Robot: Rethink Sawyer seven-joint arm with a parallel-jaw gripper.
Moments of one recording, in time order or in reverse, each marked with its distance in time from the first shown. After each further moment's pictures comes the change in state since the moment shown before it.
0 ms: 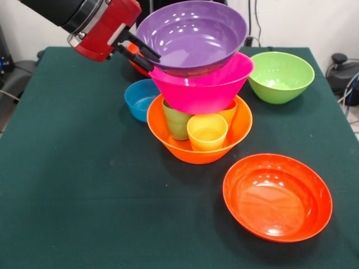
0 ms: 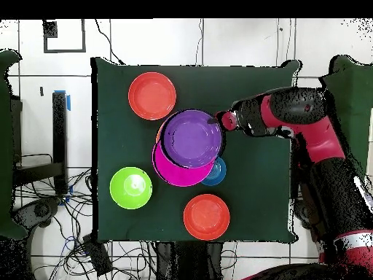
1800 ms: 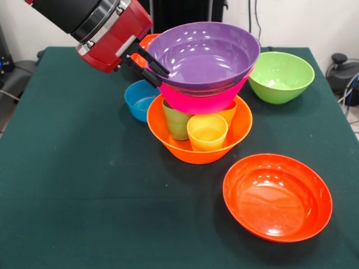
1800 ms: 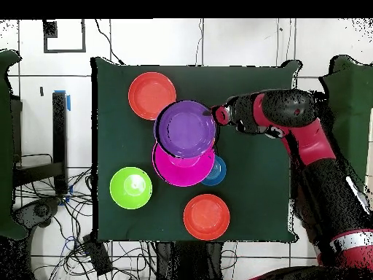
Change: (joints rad) arm -0.014 -0.003 0.046 0.062 0.025 -0.162 0.000
